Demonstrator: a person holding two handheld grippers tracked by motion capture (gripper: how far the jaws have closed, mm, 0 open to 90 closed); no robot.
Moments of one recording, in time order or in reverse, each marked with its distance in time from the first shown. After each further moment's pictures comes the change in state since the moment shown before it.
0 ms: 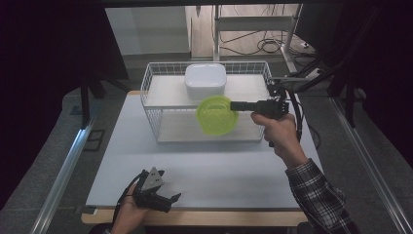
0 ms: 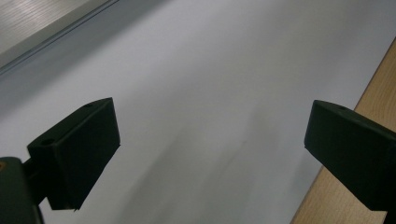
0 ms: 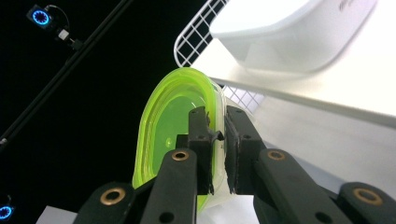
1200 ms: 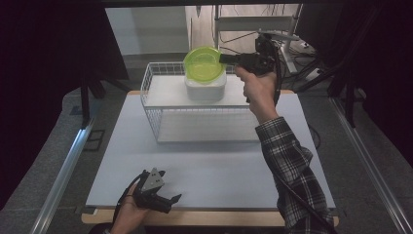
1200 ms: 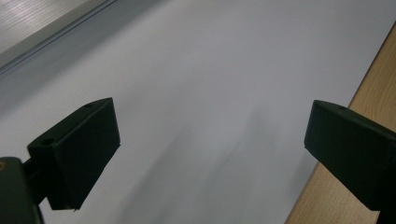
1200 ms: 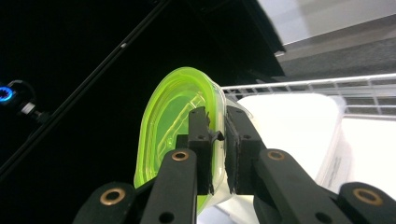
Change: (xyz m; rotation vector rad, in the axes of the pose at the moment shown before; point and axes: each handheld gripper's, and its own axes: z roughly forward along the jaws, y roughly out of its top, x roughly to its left) left arm -0.002 0.000 0.000 -0.002 -0.016 0.009; right arm 0.021 0.094 0.039 -0.207 -0.154 0.035
